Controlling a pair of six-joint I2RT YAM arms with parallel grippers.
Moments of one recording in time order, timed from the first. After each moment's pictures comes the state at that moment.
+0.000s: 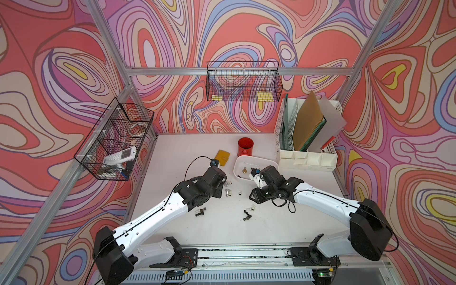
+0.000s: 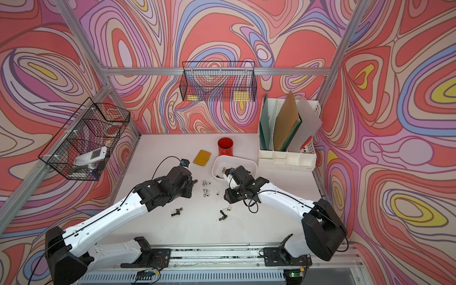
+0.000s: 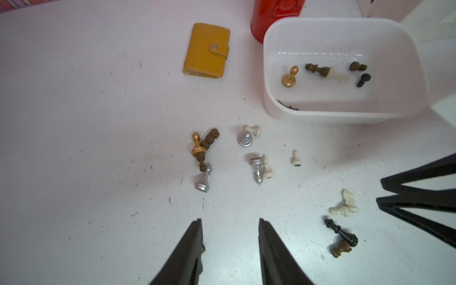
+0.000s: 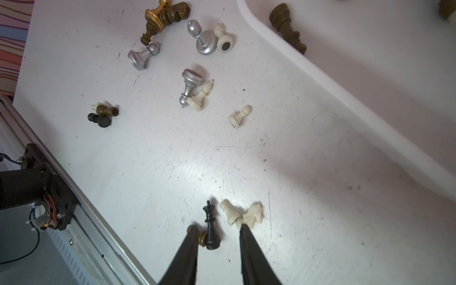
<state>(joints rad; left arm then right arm) -0.77 1.16 0.99 -0.77 -0.36 -0.46 0.68 1.46 0.93 -0.49 -0.26 0.30</state>
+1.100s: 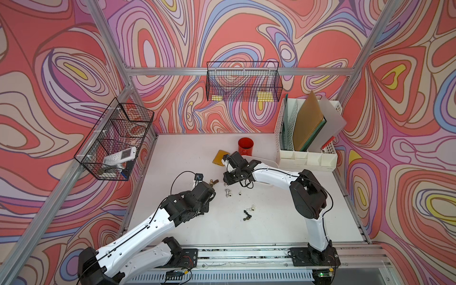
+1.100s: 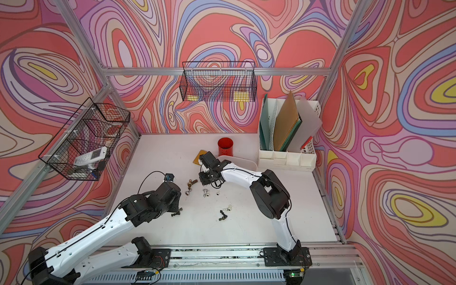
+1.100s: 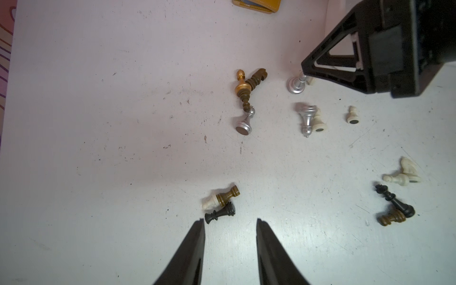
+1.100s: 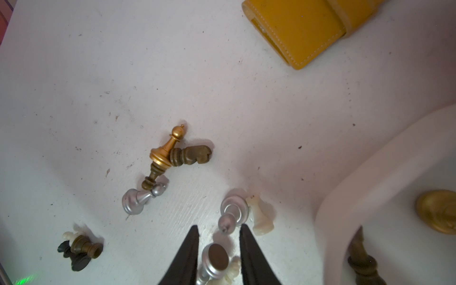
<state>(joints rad) -0.77 0.95 0.81 -0.93 -0.40 -0.60 0.77 2.08 1.56 -0.47 -0.14 0.30</state>
